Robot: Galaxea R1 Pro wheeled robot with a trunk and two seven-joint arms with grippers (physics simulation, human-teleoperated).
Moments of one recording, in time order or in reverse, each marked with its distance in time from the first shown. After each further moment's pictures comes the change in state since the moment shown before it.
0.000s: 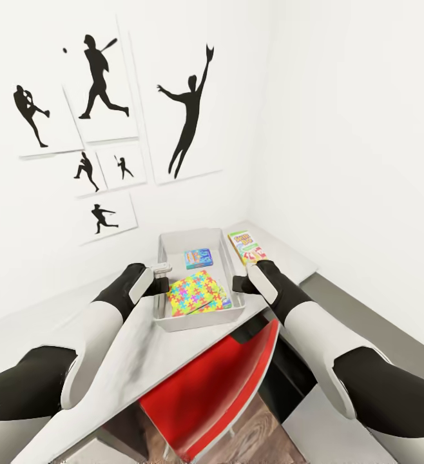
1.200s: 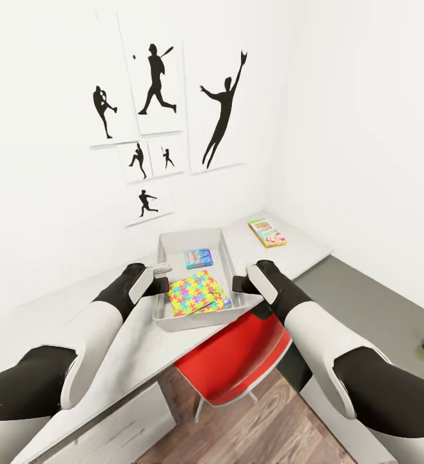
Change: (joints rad) left arm 0.000 0.001 0.000 0.000 0.000 0.001 -0.001; right arm 0.000 0.001 -0.001 0.000 0.002 0.001 0.001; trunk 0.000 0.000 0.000
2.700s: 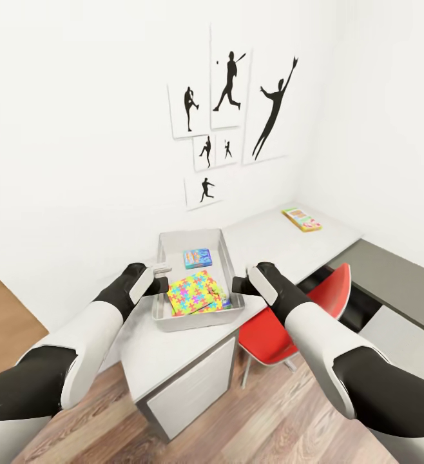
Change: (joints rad) left arm 0.000 -0.002 0.004 -0.002 -0.024 0.000 0.000; right arm 0.000 -0.001 -0.004 0.026 0.008 -0.029 0.036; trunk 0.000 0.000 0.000
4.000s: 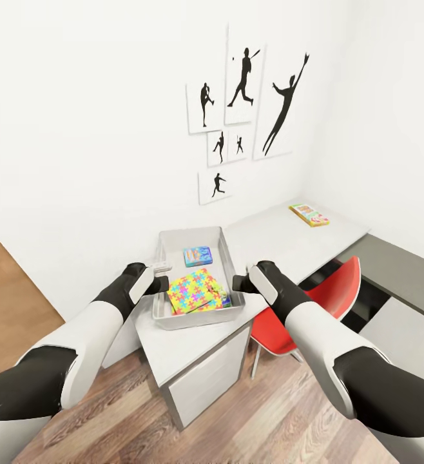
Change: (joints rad) left arm 0.000 0.000 -0.003 -0.003 0.013 -0.016 -0.001; right arm 0.000 -0.002 -0.002 -0.017 0.017 0.004 -0.001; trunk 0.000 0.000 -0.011
